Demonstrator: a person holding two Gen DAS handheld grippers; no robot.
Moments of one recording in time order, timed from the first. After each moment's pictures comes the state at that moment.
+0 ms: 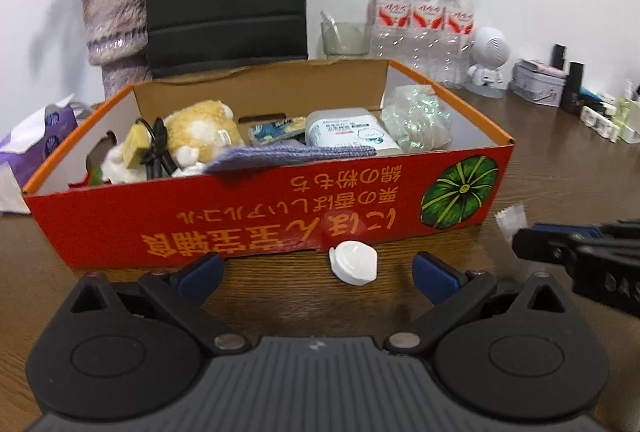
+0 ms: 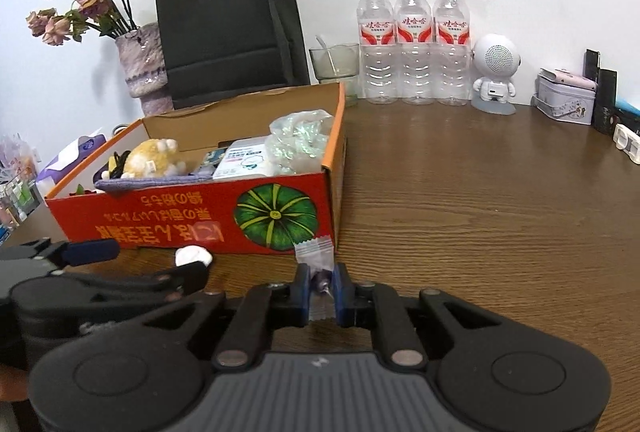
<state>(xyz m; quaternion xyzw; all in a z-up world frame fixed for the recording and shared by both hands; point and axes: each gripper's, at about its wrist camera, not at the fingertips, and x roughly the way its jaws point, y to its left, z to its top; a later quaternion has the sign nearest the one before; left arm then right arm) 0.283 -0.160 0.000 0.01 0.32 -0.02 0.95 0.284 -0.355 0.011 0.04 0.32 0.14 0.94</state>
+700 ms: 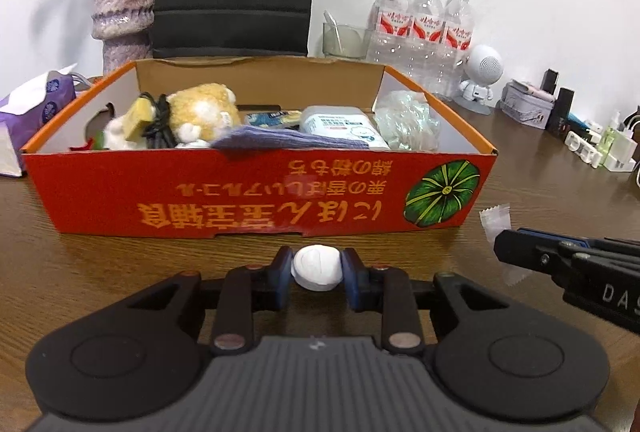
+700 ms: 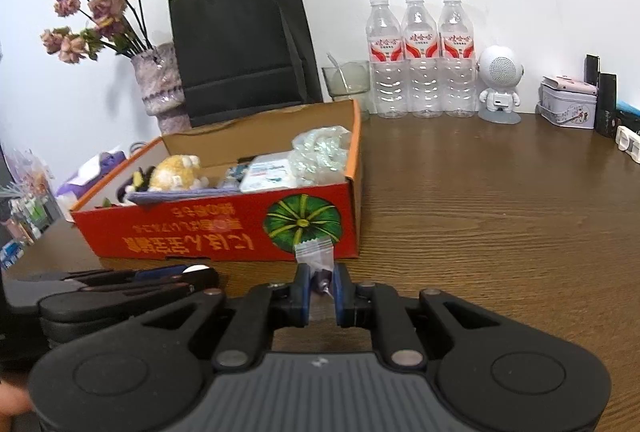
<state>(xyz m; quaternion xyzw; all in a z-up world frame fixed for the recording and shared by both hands) 0.261 -0.142 0.006 -0.04 0.31 -0.04 0.95 0.261 -0.349 0.021 0.06 0.29 0.16 0.94</state>
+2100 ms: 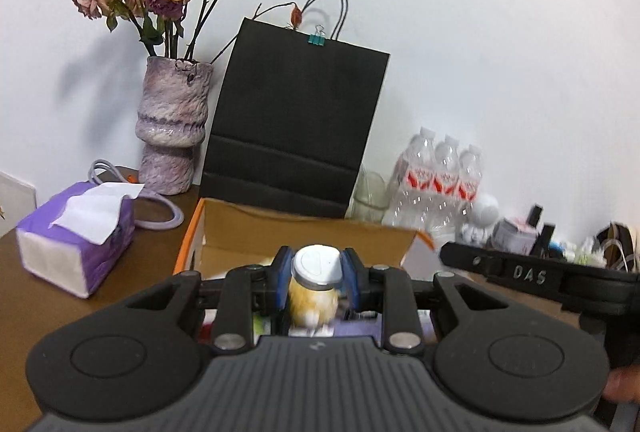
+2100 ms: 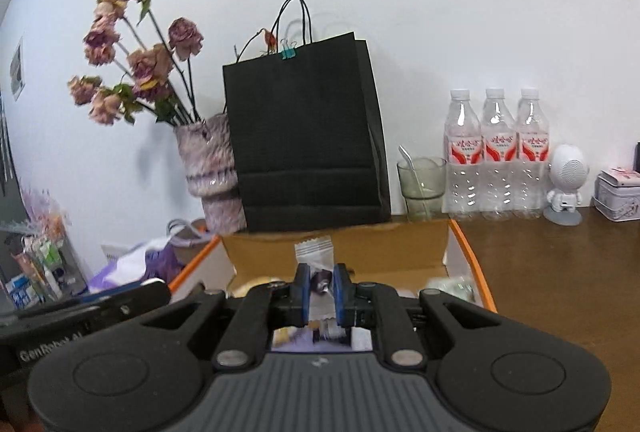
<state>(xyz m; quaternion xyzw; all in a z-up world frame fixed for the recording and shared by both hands) 0.270 -0.026 0.091 -0.12 0.17 -0.07 0.98 0.318 -0.247 0.099 0.07 0.20 0.17 0.96</state>
